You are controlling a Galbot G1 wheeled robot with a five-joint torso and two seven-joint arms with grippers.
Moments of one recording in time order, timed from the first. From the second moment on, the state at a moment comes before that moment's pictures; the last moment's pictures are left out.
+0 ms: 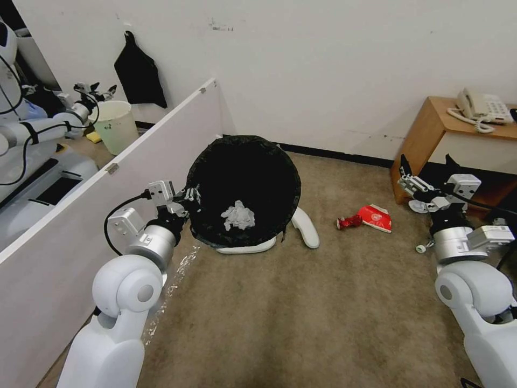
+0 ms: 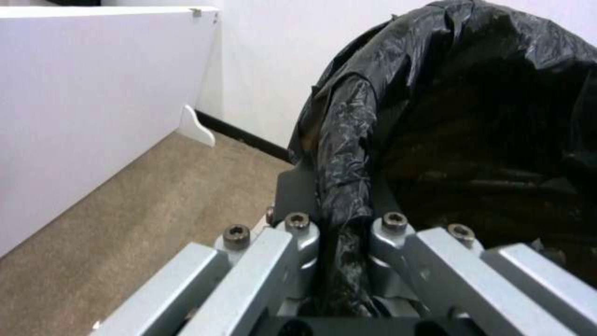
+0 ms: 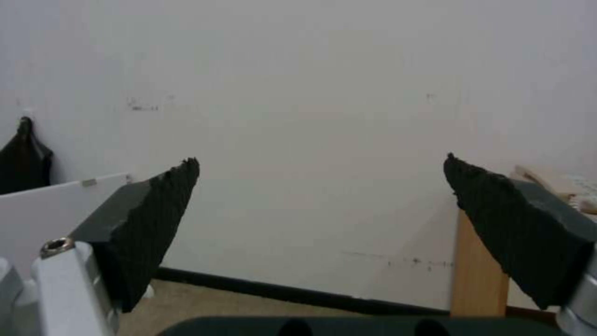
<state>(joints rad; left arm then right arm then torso) 1.08 -1.29 -0.44 -2.21 -0.78 0.52 -0.30 -1.22 0.94 0.65 1.99 0.58 0.10 0.18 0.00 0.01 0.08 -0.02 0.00</state>
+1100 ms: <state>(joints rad) 1.07 -1.29 -0.44 -2.19 -0.78 0.52 -0.30 -1.20 0.95 0.63 1.96 0.58 0.11 0.16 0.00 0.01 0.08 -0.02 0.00</state>
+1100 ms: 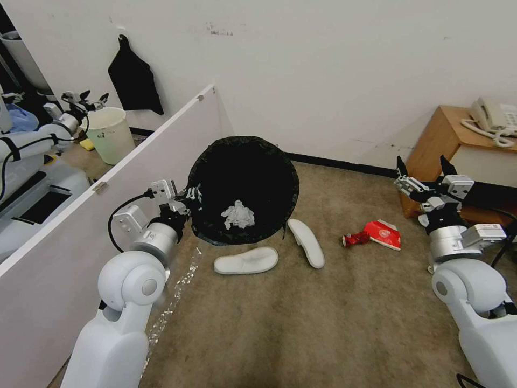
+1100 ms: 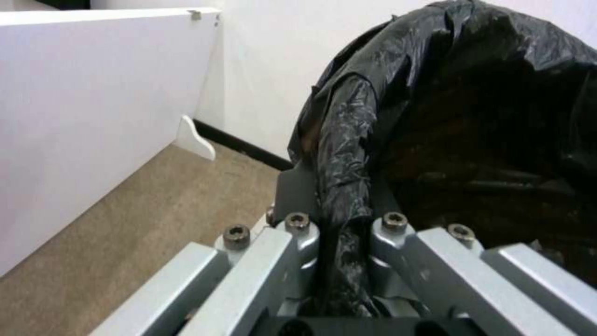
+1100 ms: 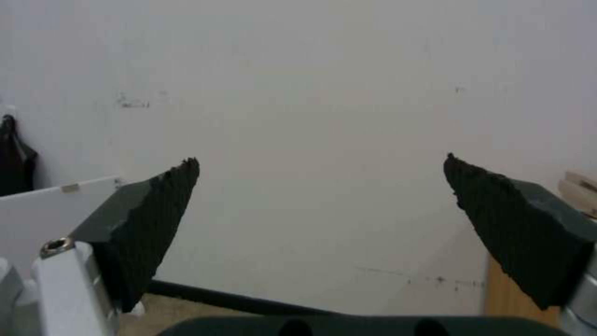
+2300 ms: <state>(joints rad) 1.07 -1.29 -0.45 -2.21 -0.82 0.54 -0.31 -1.20 0.95 0.63 1.96 0.55 0.13 0.12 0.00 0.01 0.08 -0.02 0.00</state>
